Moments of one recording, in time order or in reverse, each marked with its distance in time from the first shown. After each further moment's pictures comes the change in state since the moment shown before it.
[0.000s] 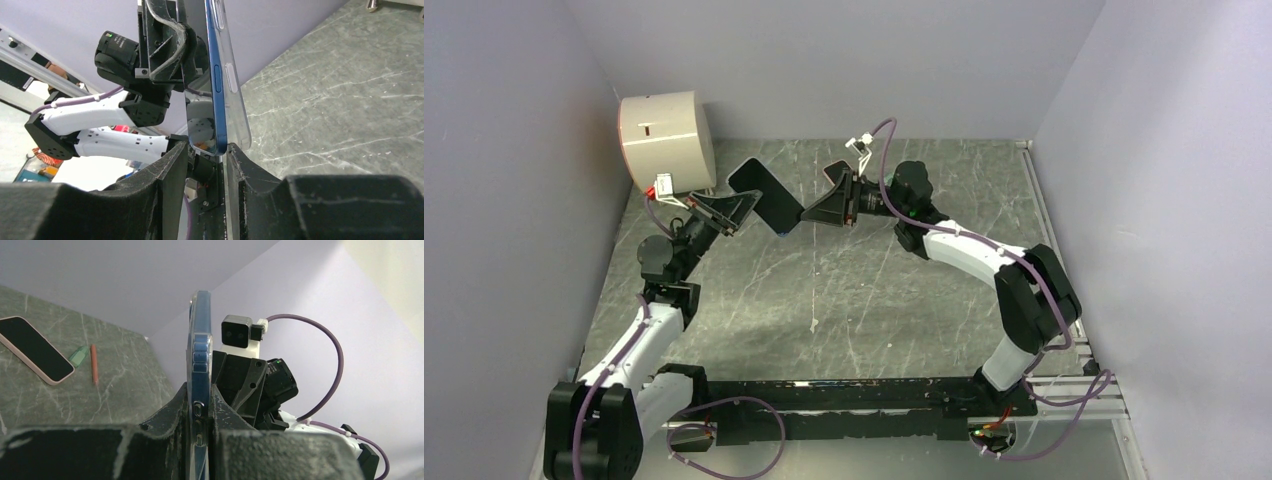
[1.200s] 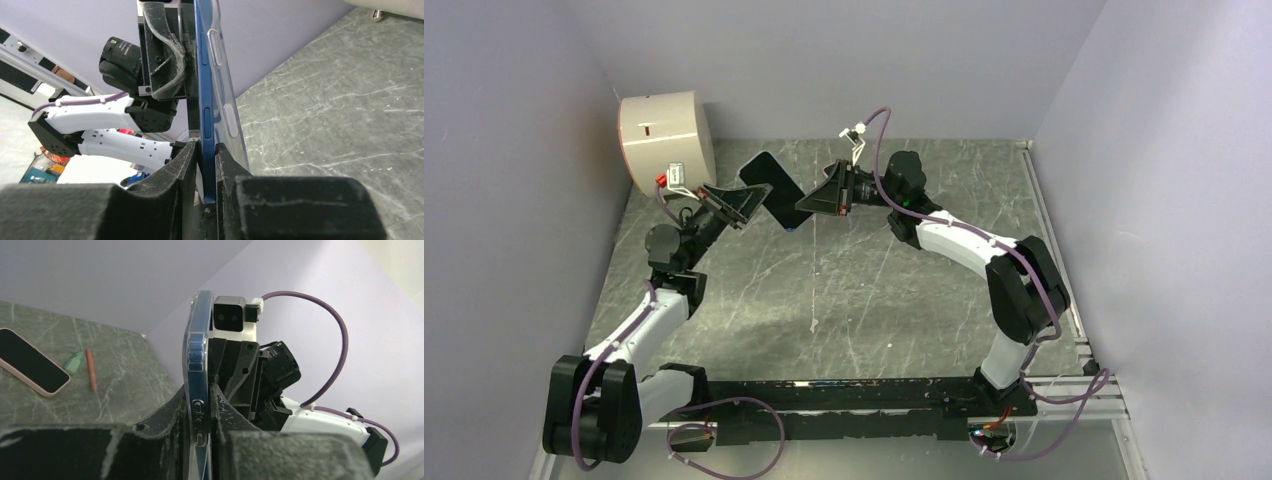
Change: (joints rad) left arm -0.042 0.114 0.060 0.079 0.032 0.054; right arm 0.003 0.073 0.109 0.004 -0.021 0.034
